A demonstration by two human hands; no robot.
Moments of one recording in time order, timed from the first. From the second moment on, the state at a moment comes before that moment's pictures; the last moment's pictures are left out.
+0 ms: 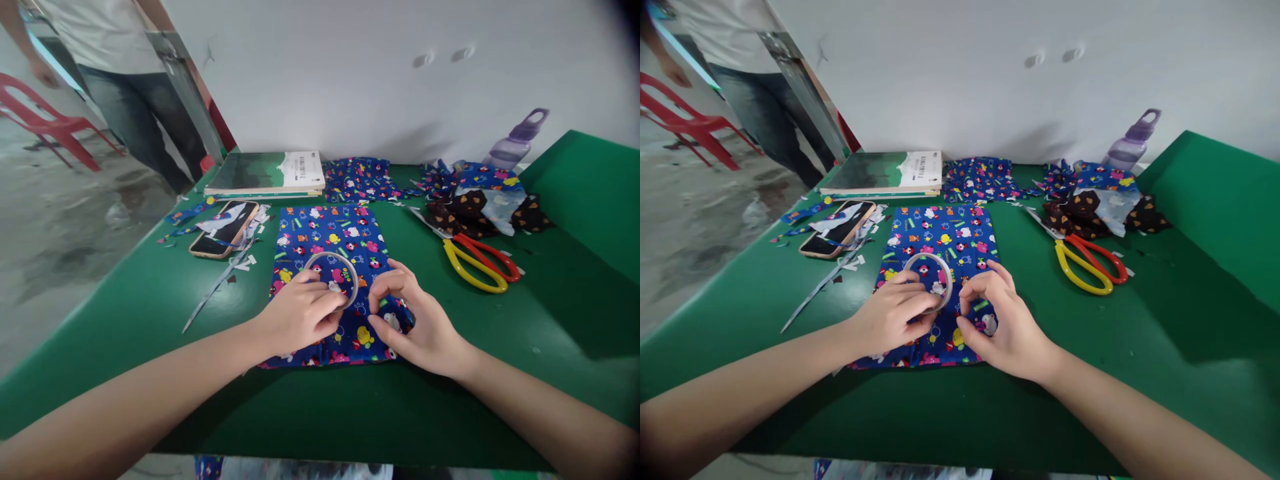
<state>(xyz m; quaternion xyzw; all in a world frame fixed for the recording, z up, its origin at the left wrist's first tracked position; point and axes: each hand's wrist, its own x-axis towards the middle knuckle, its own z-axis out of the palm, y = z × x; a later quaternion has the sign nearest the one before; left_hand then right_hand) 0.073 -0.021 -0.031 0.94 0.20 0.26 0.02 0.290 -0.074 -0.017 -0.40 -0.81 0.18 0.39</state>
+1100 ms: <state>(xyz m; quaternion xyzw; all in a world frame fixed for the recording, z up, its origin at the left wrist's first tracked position) 0.073 -0.023 -0.032 0.96 0.17 0.20 0.01 0.284 -0.074 -0.023 -0.43 -0.78 0.31 0.35</state>
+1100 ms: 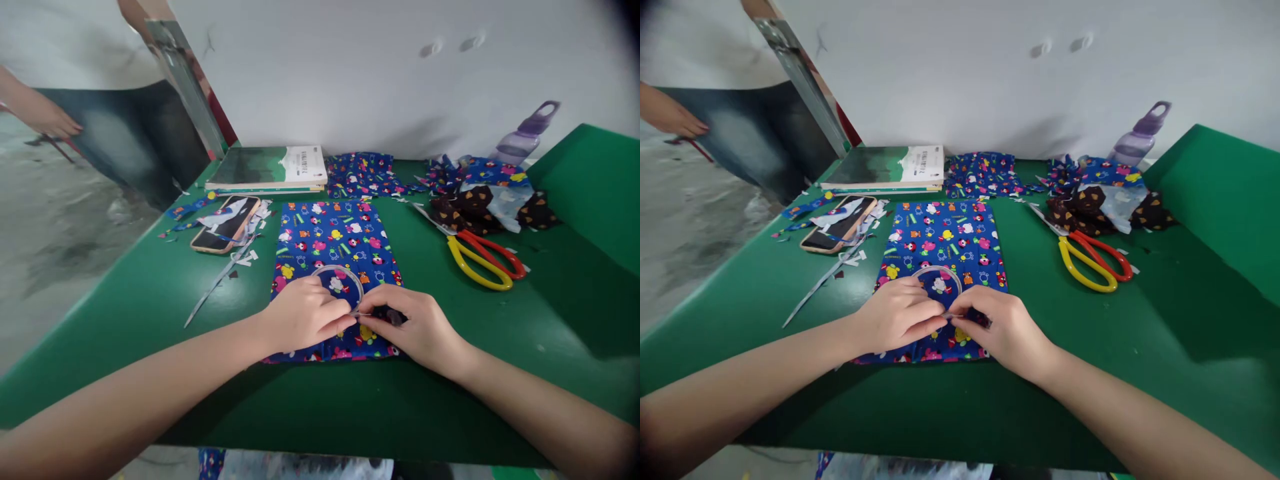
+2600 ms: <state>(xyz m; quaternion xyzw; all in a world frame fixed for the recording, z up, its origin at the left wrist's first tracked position) 0.077 -0.030 -0.015 0.88 0.22 0.29 0.29 0.285 -0.090 -0.008 -0.21 -0.89 -0.18 0.35</state>
